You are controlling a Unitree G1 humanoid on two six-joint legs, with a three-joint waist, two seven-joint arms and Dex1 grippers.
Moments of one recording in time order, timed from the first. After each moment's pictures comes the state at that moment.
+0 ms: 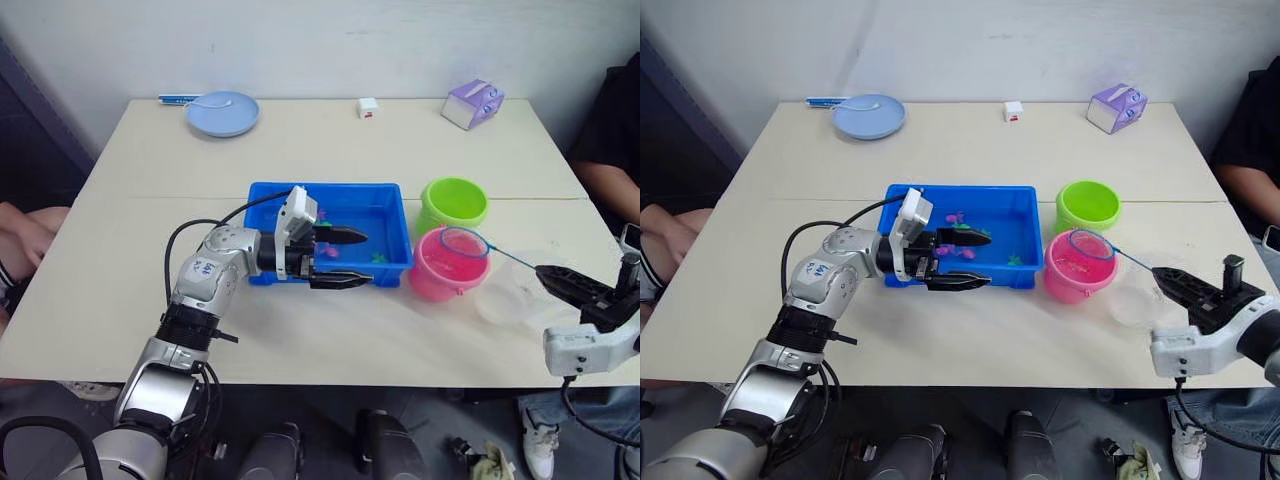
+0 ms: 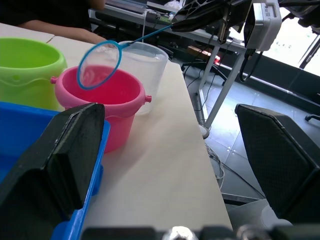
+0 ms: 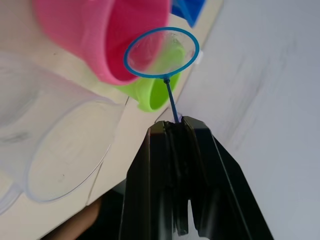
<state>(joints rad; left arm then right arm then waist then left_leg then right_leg) -0.73 0.33 -0.17 0.21 -0.46 0.43 -1.16 0.30 -0.91 -0.66 -0.44 -0.41 -0.47 0.65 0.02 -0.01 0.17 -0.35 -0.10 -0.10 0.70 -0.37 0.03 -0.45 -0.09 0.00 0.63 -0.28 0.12</state>
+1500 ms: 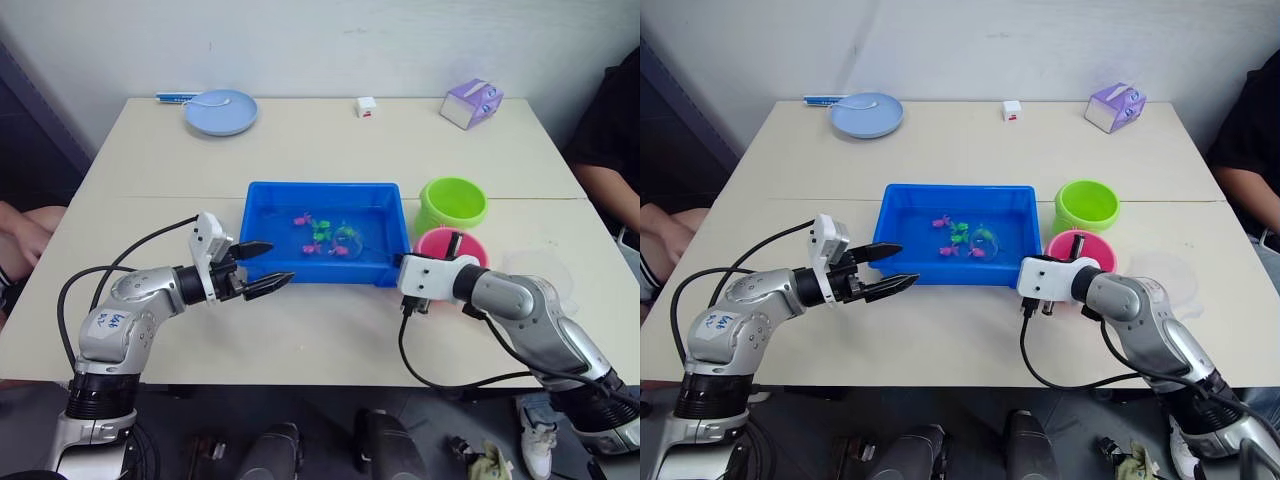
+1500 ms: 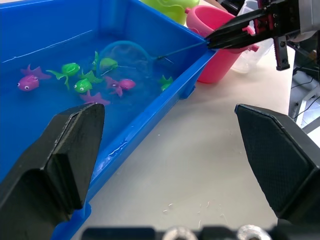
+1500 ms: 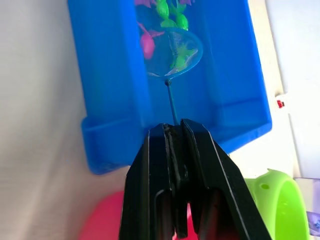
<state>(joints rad) -0.35 0.55 0.10 -0.16 -0.51 0.64 -0.84 -0.34 -0.74 0.24 -0.28 -0.26 0.21 0.69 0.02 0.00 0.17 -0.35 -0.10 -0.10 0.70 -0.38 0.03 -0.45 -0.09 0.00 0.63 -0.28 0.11</state>
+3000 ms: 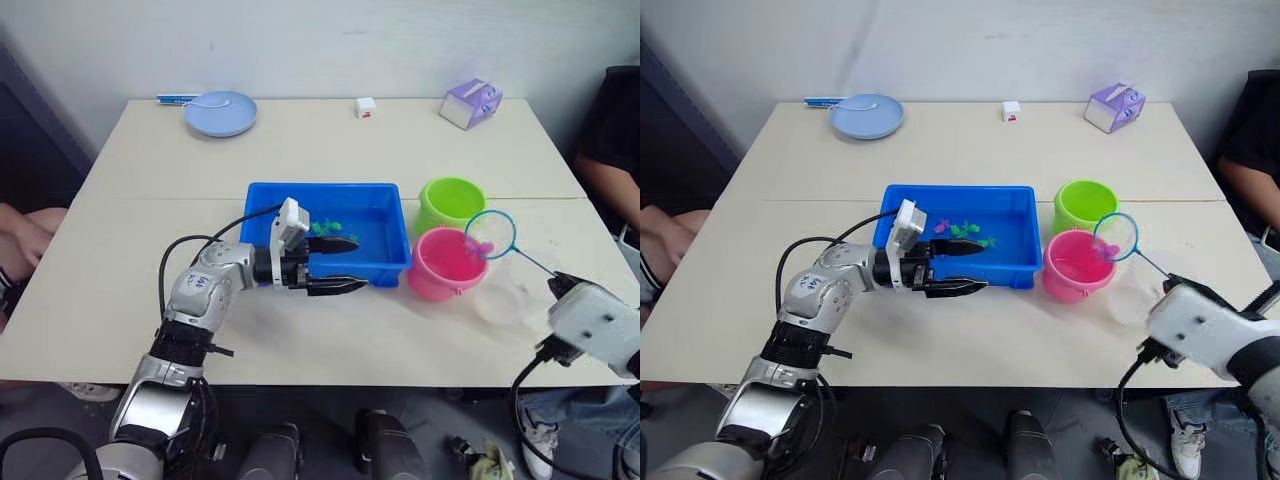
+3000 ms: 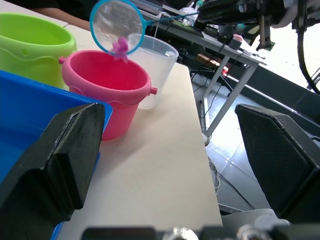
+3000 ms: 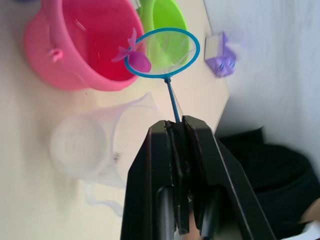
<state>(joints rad) -0.65 0.33 -0.14 0.14 -0.49 0.51 -1.08 0.56 -0.87 -0.63 -0.91 -0.25 0.30 0.61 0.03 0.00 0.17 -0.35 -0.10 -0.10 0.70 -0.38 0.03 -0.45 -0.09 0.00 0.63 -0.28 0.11</state>
